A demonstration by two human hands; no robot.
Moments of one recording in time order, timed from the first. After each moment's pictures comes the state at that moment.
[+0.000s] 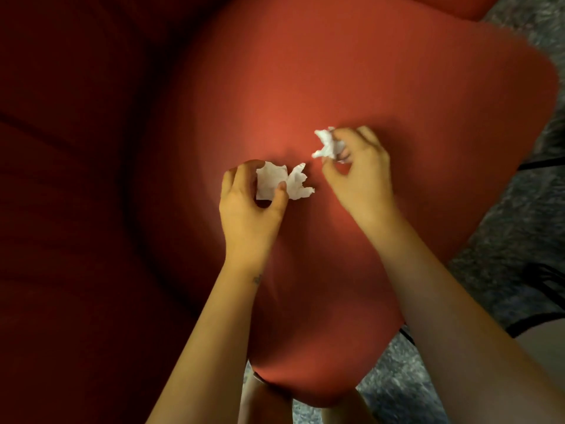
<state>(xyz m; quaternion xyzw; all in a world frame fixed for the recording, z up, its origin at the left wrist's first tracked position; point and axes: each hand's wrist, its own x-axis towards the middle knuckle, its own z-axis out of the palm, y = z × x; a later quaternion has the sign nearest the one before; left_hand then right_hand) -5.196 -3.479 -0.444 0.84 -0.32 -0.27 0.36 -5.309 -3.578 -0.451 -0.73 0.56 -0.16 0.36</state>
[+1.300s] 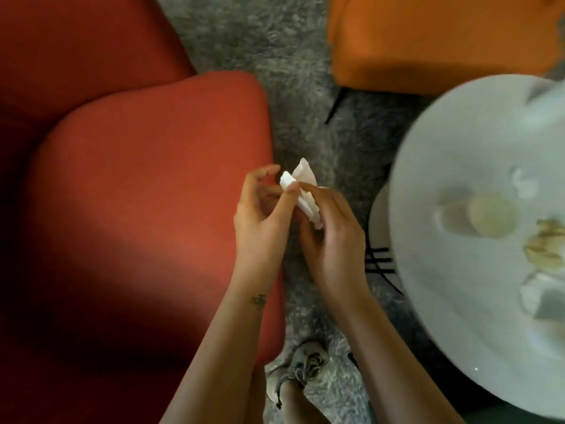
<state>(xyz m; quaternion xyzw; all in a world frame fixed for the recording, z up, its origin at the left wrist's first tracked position) -5.432 -3.438 -0.281 0.54 -0.39 -0.62 0.42 -5.514 -3.398 -0.286 -0.57 0.72 -0.36 0.18</state>
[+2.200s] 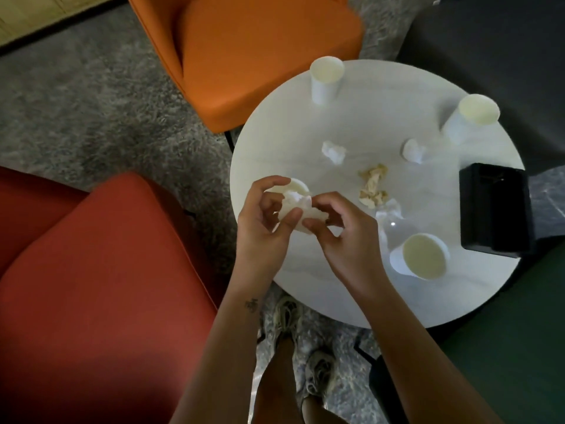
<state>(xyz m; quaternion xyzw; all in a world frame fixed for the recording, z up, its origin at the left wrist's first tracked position) -5.633 -3.353 -0.220 0.33 -0.64 -0.63 0.29 -5.720 -3.266 -0.221 -0.37 0.77 -0.50 0.15</state>
